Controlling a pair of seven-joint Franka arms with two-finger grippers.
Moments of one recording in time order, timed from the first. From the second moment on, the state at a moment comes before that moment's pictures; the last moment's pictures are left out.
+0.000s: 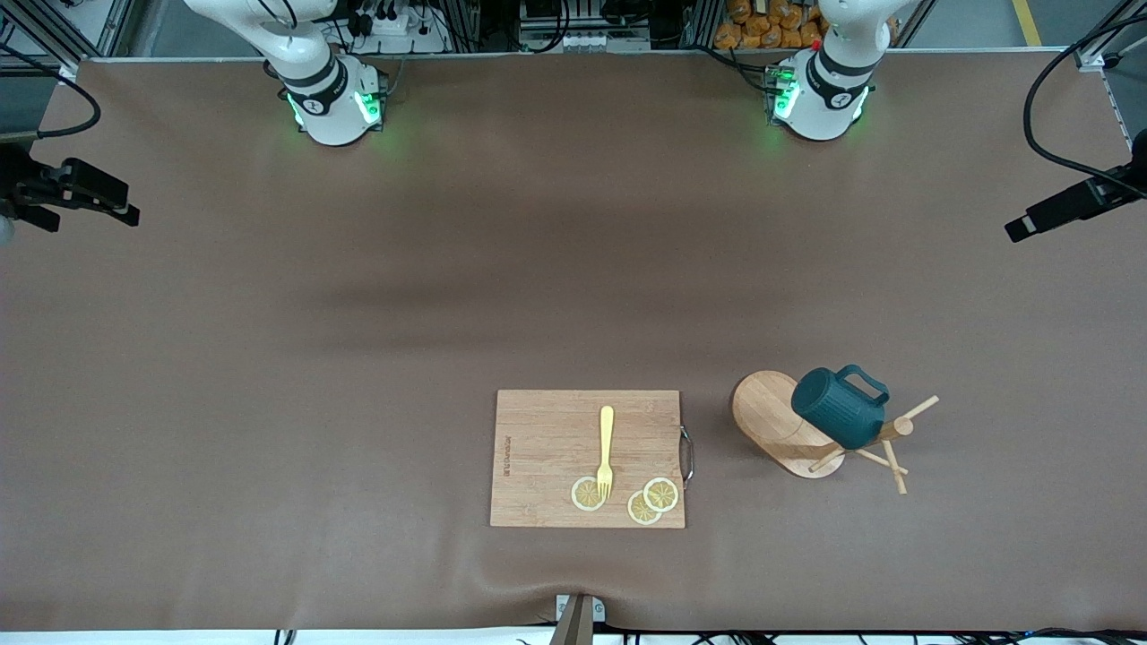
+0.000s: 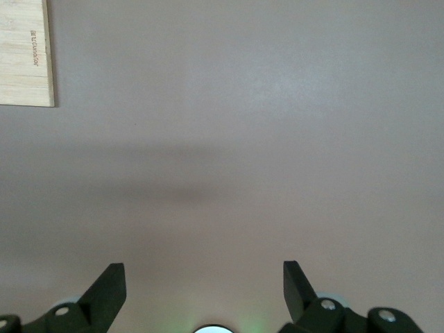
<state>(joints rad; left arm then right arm) 0.42 0.10 -0.44 -1.36 -0.07 1.39 -0.35 -0.02 0.01 -0.01 -1.50 0.03 1.42 -0.09</state>
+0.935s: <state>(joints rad) 0.10 -0.03 -0.09 -1.58 -0.01 1.51 -0.16 -0.01 0.01 -0.02 -1.47 0.01 1.38 -0.09</state>
